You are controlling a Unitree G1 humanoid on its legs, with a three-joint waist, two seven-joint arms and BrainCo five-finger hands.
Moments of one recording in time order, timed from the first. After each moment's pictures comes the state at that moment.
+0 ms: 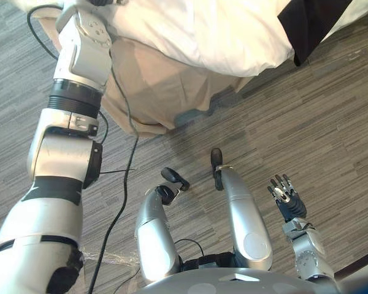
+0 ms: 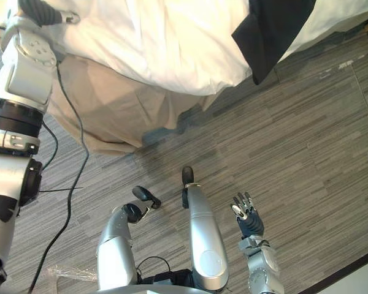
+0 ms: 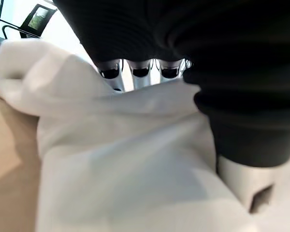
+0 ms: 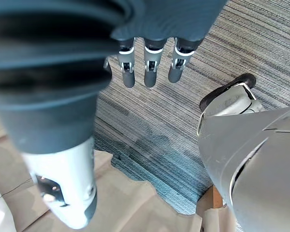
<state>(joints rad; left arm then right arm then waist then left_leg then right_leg) -1.26 0.60 -0.21 0.64 0.36 0.41 0.21 0.15 -0.12 -0.19 0.49 0.69 -0.15 0.38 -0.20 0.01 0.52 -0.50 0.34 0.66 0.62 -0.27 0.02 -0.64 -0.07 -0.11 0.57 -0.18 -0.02</state>
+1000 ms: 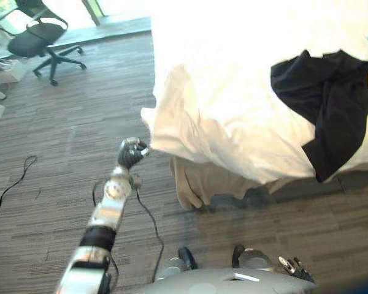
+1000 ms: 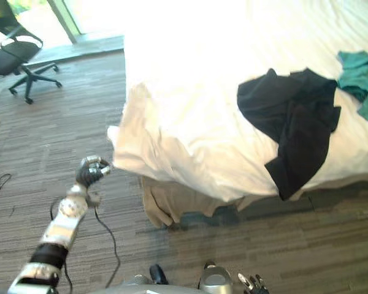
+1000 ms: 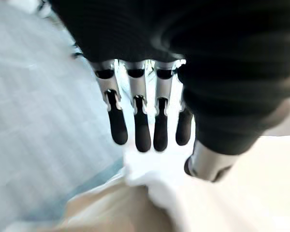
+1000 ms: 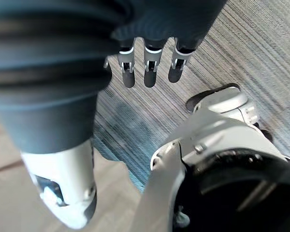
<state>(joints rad) -0.03 0.28 -0.01 0.41 0.05 -0.04 0.16 0.32 -0.09 -0.38 0.94 0.39 -0.06 0.25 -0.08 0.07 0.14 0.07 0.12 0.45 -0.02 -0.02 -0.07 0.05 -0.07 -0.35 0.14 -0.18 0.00</state>
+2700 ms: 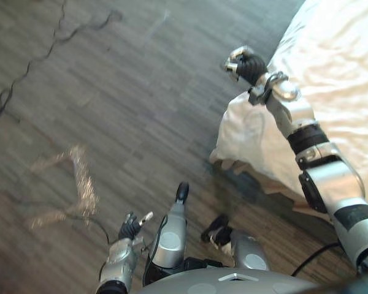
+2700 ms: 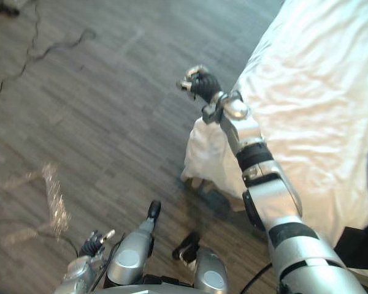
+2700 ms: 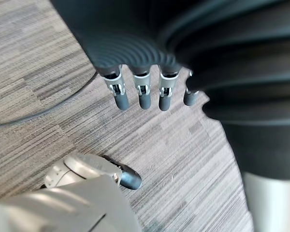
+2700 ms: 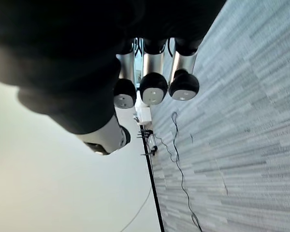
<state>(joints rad) 0.09 0.14 0.10 0.71 -0.33 -0.03 0.03 -1.14 -0.36 0.25 0.86 0.47 -0.01 0.29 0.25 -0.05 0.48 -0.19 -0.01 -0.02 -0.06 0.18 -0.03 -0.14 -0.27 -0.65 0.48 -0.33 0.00</state>
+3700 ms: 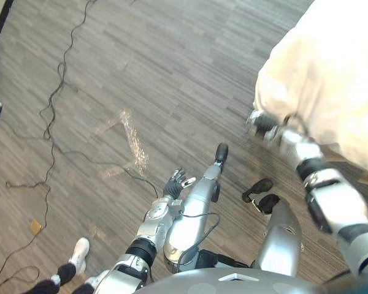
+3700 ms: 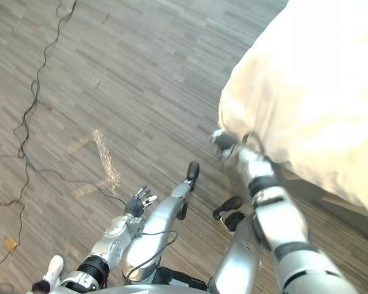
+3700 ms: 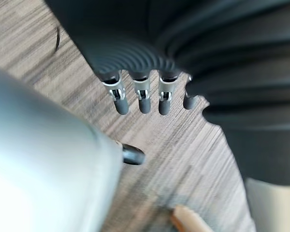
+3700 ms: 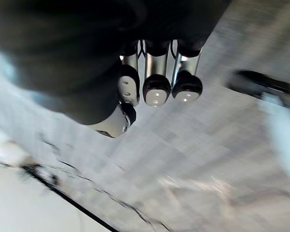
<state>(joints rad) -0.14 0.09 -0.20 0.77 -0.40 -0.05 0.01 -0.69 -0.25 0.34 1.08 0.49 0.09 0.37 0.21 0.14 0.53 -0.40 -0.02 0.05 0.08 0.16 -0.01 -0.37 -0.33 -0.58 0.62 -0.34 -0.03</state>
